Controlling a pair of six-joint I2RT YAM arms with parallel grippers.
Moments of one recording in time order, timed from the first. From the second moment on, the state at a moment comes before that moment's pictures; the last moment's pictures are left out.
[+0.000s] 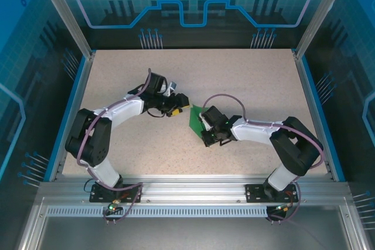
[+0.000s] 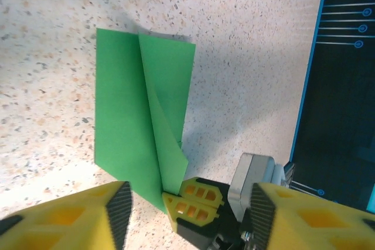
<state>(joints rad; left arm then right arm) -0.36 1.69 1.07 -0.29 0.65 -0.80 0.74 1.62 0.79 -0.32 -0.08 0.32</state>
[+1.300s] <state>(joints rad) -0.49 2.03 1.21 -0.30 0.73 -0.82 0.65 1.60 0.72 -0.20 -0.27 0.35</state>
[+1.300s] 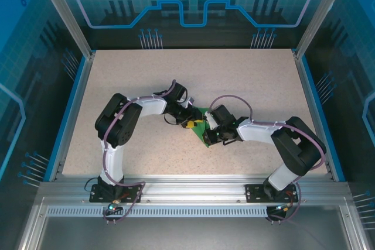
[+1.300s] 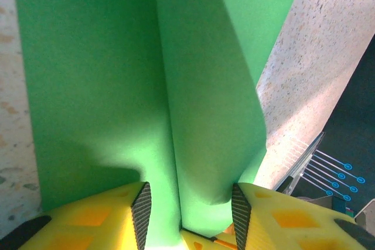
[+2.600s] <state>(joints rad) -0.49 2.04 1.24 -0.35 0.72 -0.82 0.40 1.71 0.71 0.06 -0.70 0.55</state>
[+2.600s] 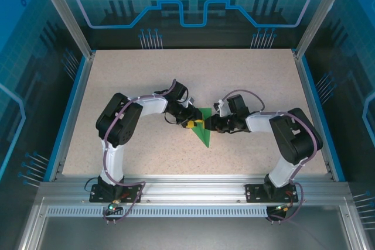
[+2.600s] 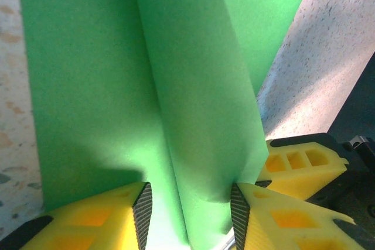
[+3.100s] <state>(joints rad) -0.49 2.04 1.24 -0.35 0.71 -0.82 0.40 1.72 0.73 0.02 -0.67 0.53</state>
